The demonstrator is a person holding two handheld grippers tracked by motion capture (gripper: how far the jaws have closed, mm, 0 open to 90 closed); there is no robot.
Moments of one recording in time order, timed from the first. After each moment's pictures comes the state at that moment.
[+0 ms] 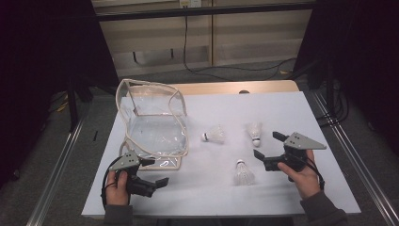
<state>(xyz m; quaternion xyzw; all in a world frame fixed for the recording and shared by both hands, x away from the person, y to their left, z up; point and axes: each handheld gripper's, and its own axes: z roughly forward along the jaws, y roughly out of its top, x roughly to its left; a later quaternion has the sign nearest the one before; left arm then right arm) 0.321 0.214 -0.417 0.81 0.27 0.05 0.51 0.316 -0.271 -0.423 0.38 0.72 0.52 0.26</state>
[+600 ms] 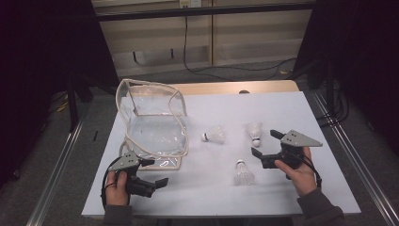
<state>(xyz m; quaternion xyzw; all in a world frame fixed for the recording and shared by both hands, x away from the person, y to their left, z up) 0.320 0.216 -0.418 0.81 0.27 0.04 0.52 0.324 -0.266 -0.423 0.38 0.72 0.52 0.26</state>
